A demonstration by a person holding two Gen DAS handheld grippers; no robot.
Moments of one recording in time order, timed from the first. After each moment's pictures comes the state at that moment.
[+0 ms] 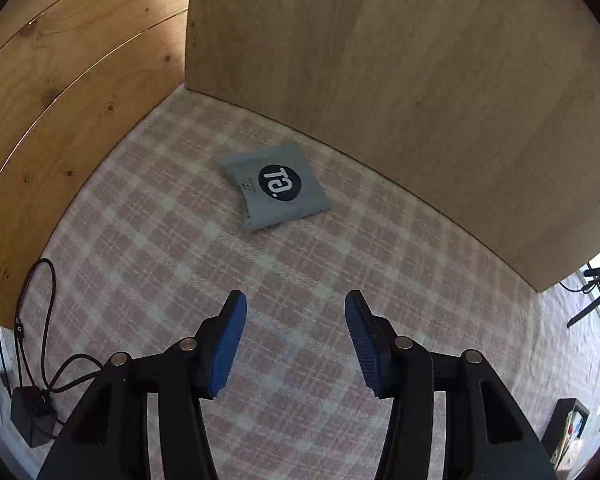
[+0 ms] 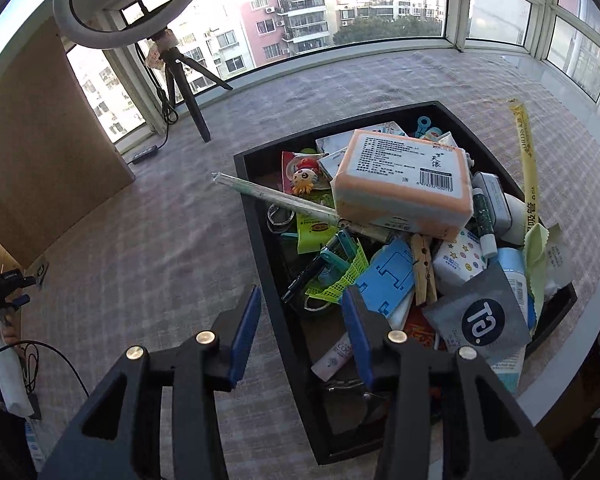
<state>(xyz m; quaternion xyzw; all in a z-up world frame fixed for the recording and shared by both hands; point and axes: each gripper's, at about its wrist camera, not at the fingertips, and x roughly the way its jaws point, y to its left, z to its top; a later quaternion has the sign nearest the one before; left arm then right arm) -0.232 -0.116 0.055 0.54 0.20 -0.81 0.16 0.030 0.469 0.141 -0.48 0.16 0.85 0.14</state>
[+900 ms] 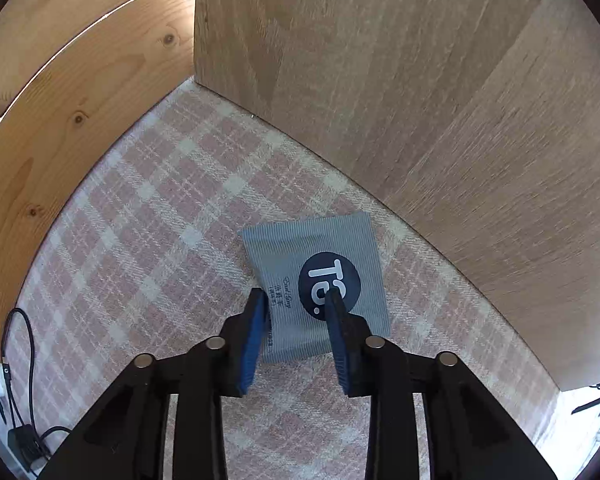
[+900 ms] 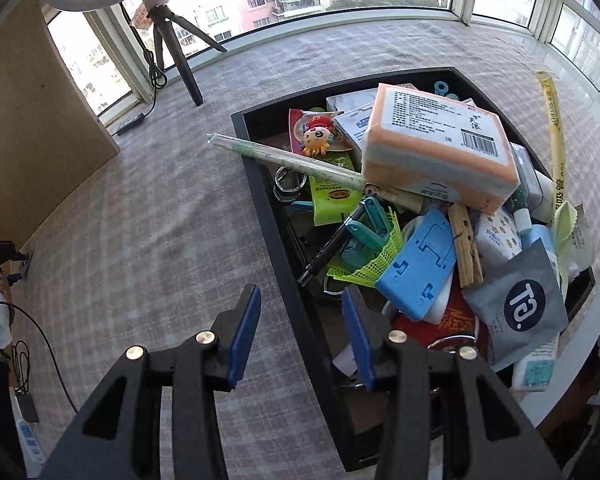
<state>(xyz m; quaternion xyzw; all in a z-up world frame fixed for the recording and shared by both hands) -0.283 -0.155 -0.004 0.56 0.23 -0.76 0.22 0.006 0.457 0.109 -0.53 0.17 0.82 0.15</state>
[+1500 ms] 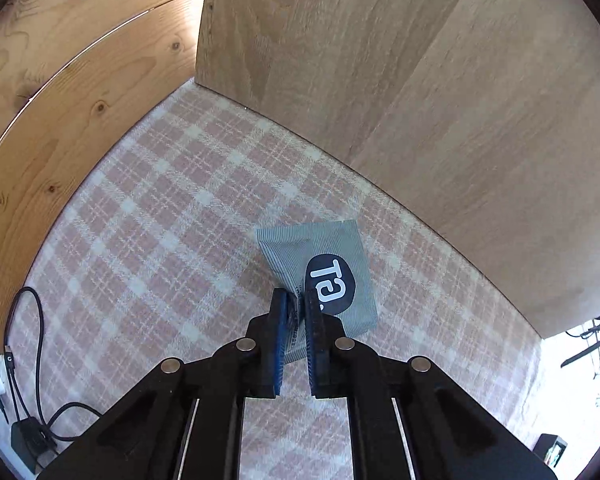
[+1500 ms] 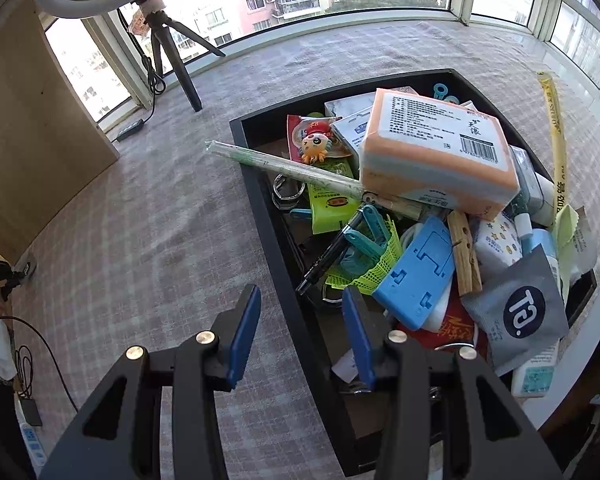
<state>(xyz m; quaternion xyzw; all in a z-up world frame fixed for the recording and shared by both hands) -0.192 -0.138 0.025 0.55 0.23 -0.79 0.16 0.005 0.463 0.112 -0.52 0.18 0.82 0.15</state>
